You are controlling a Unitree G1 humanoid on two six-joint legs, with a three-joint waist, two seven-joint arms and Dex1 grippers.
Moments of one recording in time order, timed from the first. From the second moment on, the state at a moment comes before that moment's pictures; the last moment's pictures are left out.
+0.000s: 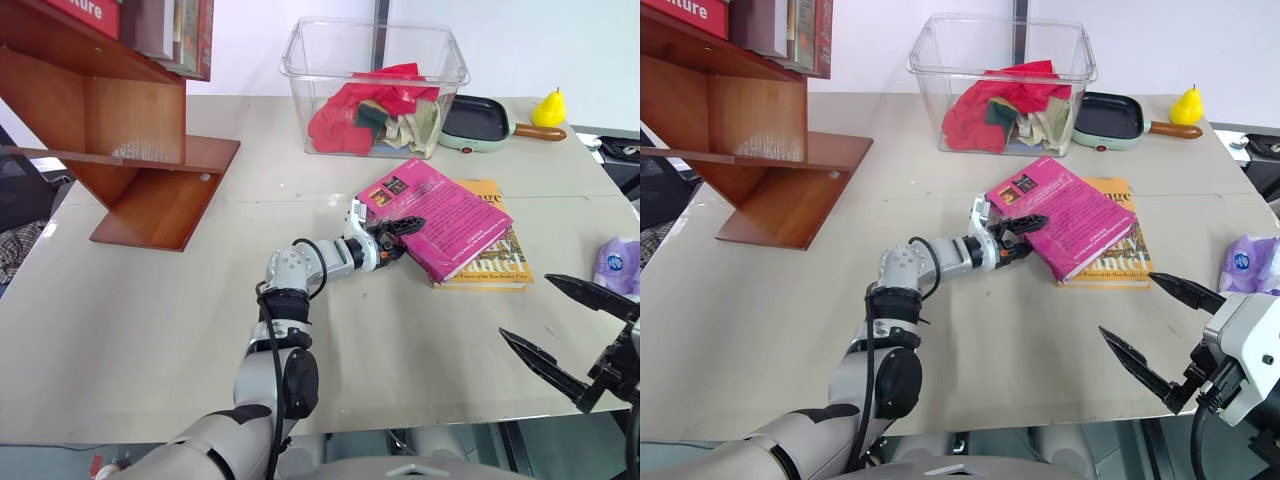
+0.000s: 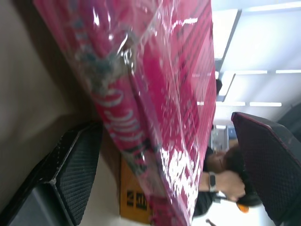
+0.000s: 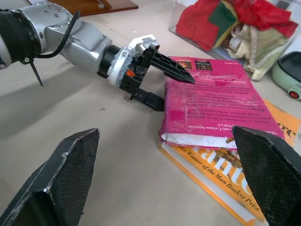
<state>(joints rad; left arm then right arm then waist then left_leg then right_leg) -0.79 -0.12 0.36 0.56 -0.96 1.09 -0.08 0.88 -0.85 -0.76 -1.03 0.90 0.27 0.51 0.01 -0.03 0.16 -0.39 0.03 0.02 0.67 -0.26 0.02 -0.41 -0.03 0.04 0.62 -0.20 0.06</state>
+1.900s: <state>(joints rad) -0.88 1.38 0.14 0.87 0.04 -0.93 -1.21 -0.10 -0.86 -0.18 -0.62 0.87 0.37 0.80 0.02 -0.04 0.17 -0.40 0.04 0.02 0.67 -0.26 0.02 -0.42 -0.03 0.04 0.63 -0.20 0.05</state>
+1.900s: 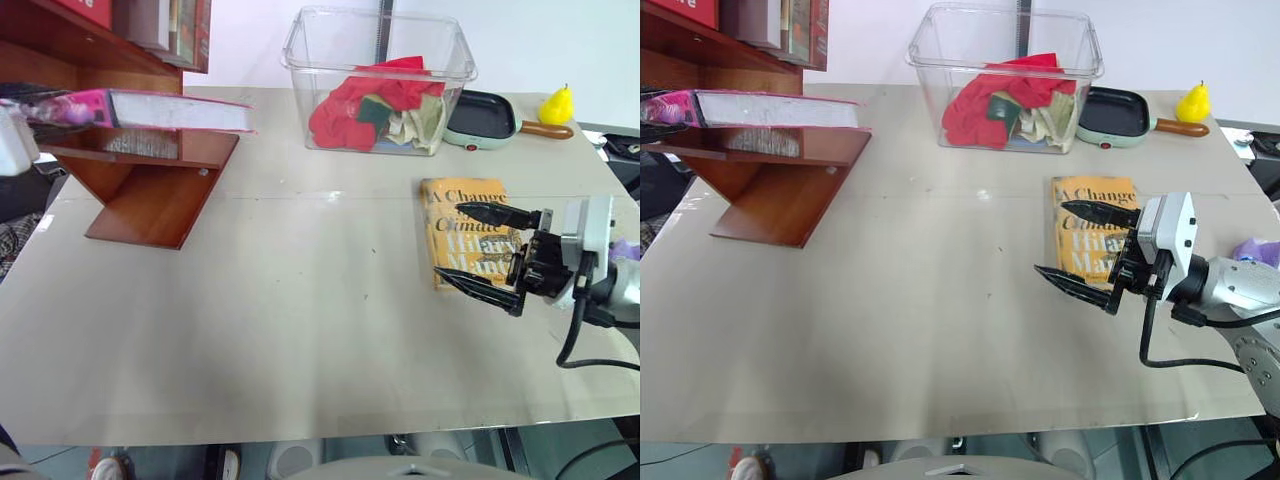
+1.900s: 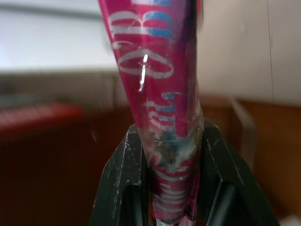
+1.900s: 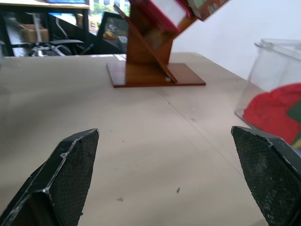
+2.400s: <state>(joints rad) -1.19 1.36 -0.12 1.18 0.43 -1.06 -0.87 -0.07 -0.80 -0.37 -0.71 1.06 0.39 0.75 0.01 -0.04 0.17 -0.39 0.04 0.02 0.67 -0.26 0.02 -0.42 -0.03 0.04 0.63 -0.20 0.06</state>
